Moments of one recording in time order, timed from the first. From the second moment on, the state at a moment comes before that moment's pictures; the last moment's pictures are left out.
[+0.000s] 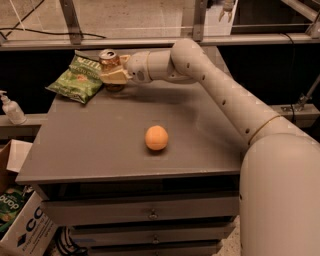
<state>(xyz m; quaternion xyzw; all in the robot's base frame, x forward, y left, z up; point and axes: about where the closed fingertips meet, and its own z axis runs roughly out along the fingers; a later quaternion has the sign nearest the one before) 0.751 0.149 0.859 -0.51 0.59 0.36 0.51</state>
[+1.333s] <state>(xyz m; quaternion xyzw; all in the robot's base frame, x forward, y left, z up) 0.751 0.149 0.863 -0.51 0.59 0.36 0.51</state>
